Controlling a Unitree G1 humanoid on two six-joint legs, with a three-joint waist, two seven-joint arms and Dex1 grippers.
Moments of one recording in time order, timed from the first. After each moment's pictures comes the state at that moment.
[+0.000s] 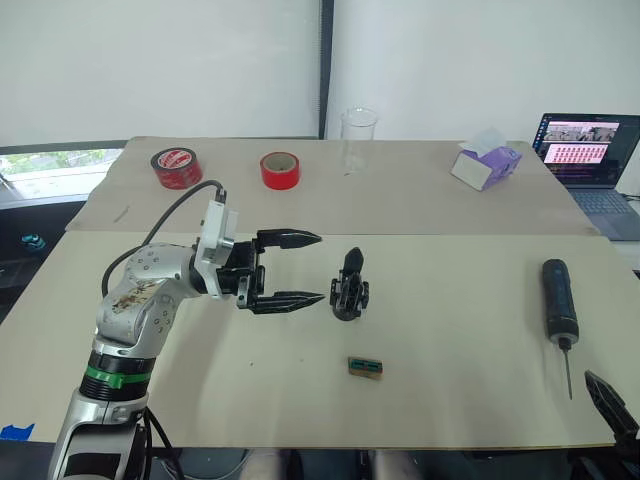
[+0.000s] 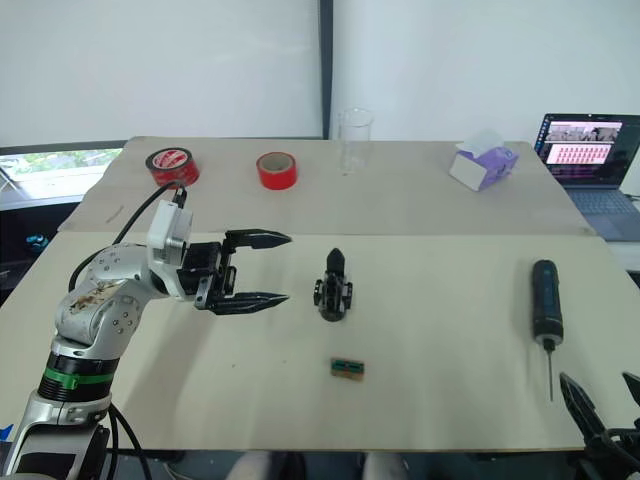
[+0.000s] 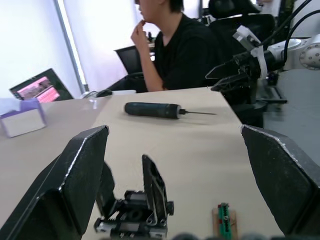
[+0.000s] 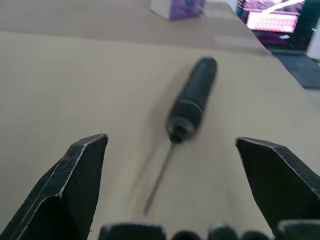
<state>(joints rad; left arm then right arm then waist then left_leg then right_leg) -0.51 0.58 0.00 -0.17 -0.65 0.34 -1.28 0.65 -0.34 -0.91 -0.49 0.54 0.32 0.64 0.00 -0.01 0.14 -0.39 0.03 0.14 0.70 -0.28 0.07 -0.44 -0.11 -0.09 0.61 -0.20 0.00</state>
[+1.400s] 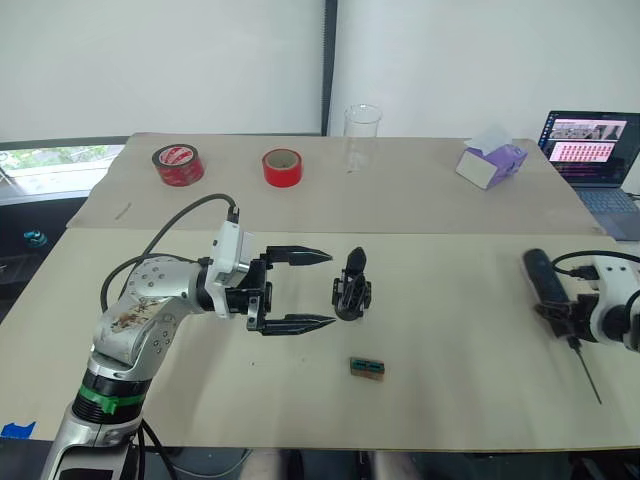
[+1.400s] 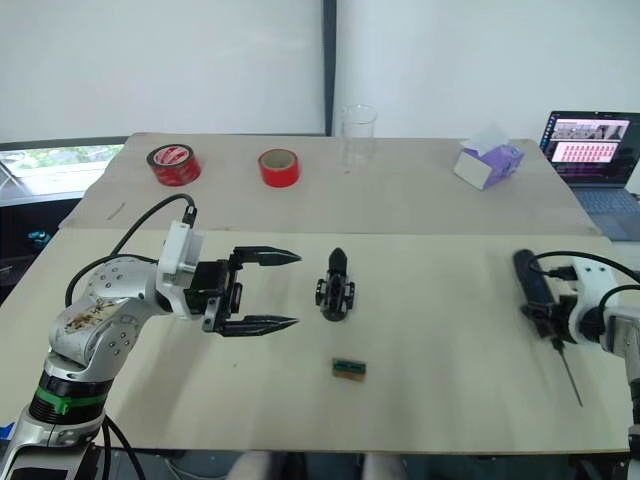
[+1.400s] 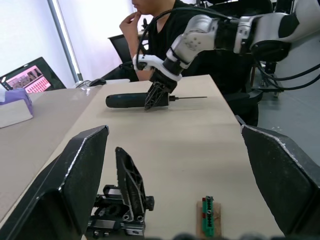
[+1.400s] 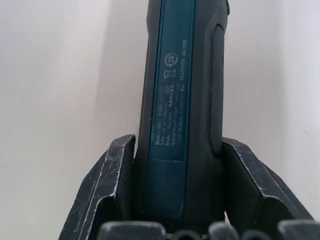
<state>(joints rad) -0.42 0.60 -0.02 -0.34 -0.64 0.36 -1.21 -0.25 -1.01 -0.26 0.13 0.45 0.93 0.67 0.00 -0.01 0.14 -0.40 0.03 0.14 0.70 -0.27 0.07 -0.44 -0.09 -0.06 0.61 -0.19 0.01</state>
